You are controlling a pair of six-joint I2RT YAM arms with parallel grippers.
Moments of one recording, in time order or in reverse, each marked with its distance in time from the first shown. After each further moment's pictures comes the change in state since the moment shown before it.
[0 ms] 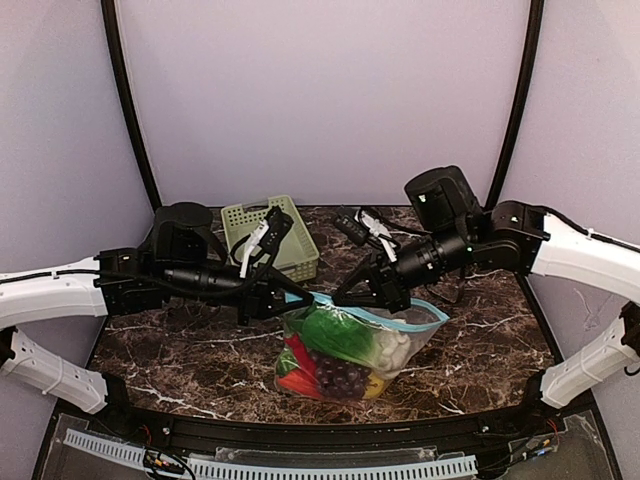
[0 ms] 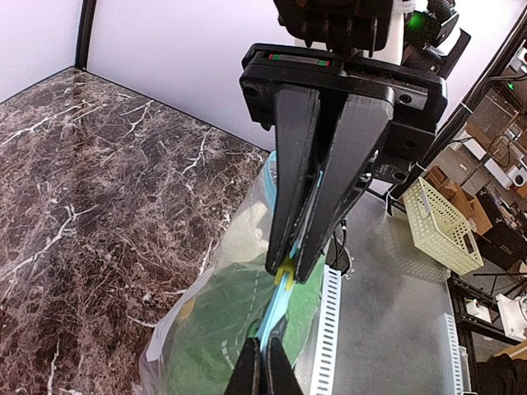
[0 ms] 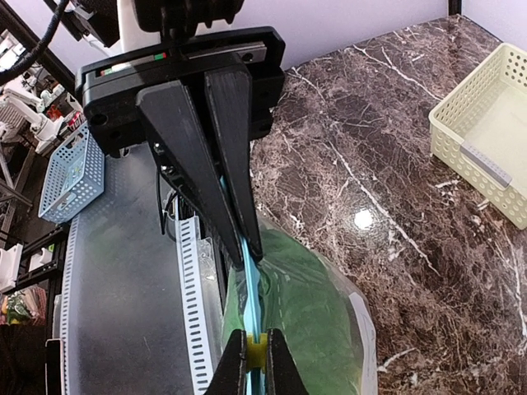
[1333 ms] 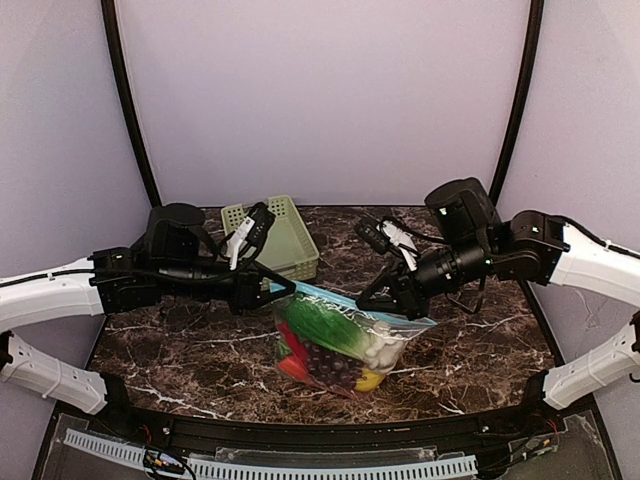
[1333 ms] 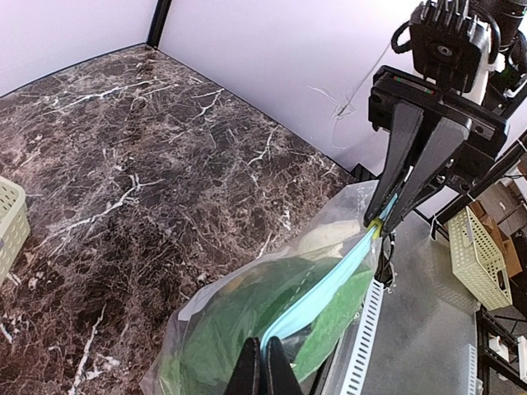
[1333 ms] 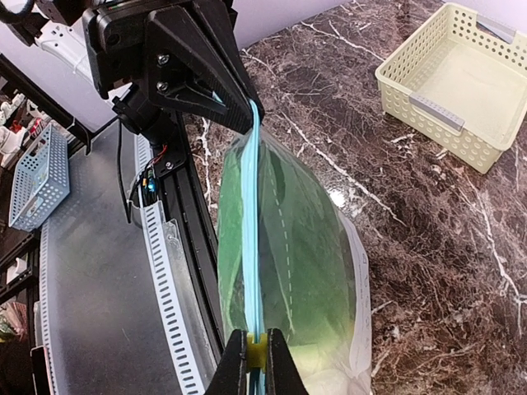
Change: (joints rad) left arm 0.072 -0.037 -0.035 -0.062 -0.116 -0.055; right arm -0.009 -0.107 -0.094 -0.063 0.124 0.037
